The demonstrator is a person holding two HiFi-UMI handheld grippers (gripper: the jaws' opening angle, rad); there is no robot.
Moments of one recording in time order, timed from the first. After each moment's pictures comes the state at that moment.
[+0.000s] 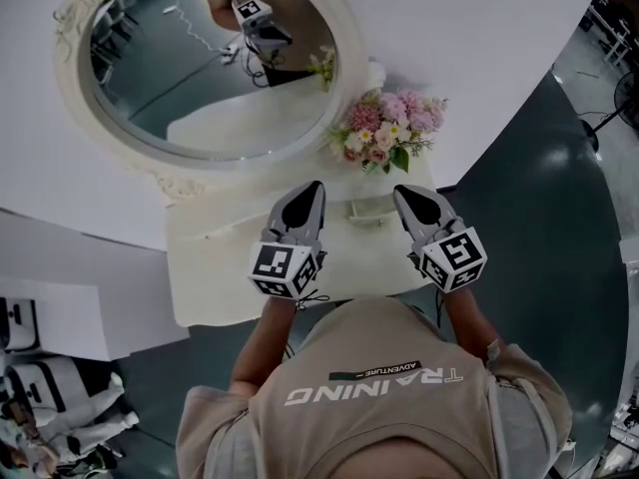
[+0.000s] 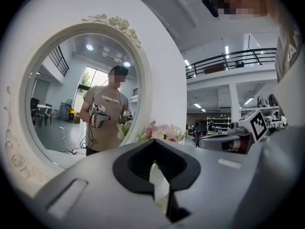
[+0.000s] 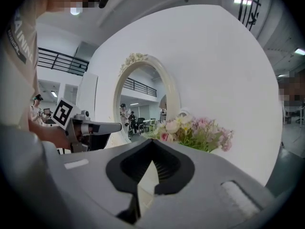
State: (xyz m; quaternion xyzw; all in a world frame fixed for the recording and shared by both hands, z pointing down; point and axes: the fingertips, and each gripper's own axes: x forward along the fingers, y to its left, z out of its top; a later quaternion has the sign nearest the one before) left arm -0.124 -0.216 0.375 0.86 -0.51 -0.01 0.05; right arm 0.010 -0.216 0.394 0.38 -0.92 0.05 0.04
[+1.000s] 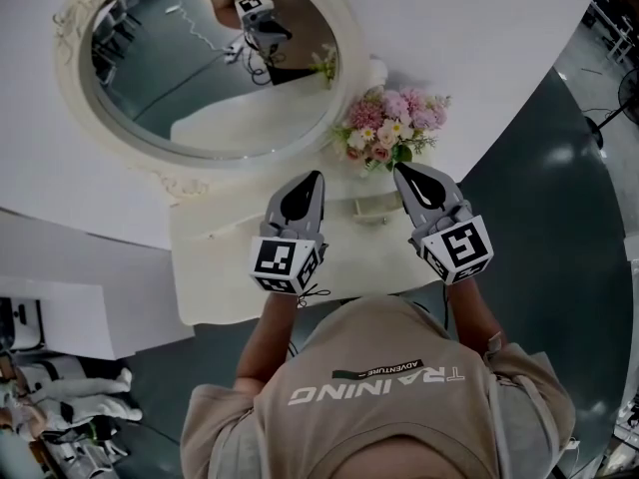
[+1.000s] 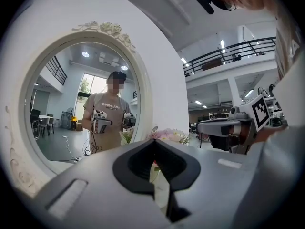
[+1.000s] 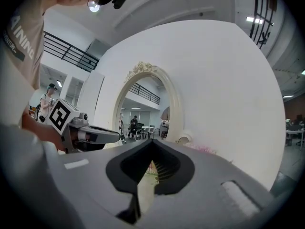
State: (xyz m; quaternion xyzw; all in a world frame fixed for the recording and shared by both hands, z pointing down) left arm -0.127 -0.222 0.354 0.85 -0.53 0.00 0.01; right arm -0.001 -0.226 0.336 0.38 -0.92 -0.05 0.02
